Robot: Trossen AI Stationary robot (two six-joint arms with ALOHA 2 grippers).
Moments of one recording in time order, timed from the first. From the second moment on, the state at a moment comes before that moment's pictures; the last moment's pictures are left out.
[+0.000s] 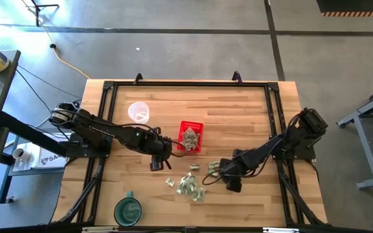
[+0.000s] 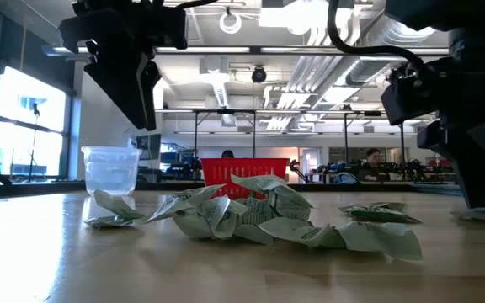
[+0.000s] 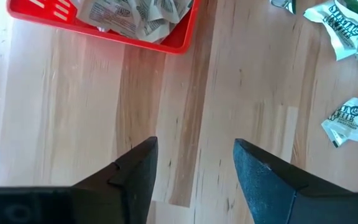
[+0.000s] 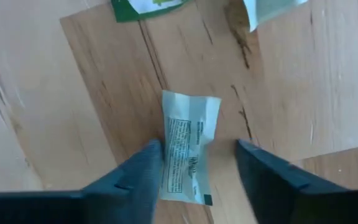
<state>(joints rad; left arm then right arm) -0.25 1.53 1.10 -0.79 -0.25 -0.31 0.47 1.71 0.89 -0.65 -0.01 0.76</state>
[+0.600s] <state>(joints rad) -0.30 1.51 1.10 -0.92 -0.25 -0.34 0.22 1.66 1.19 -0.72 0.22 0.78</state>
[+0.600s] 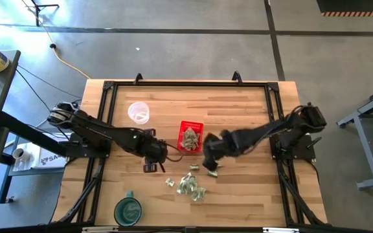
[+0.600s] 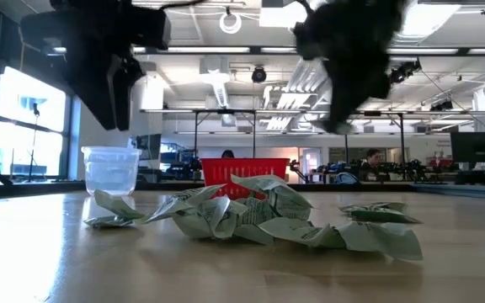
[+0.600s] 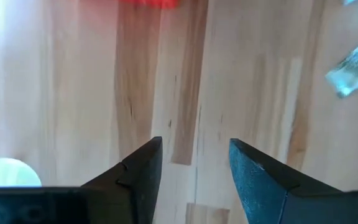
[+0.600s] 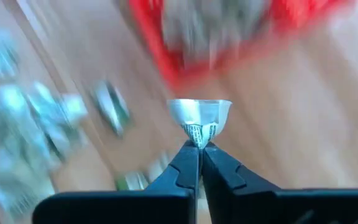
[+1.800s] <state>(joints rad) -0.46 1.50 0.74 -0.11 -0.05 0.02 0.47 1.76 1.38 -0.92 0.35 0.83</state>
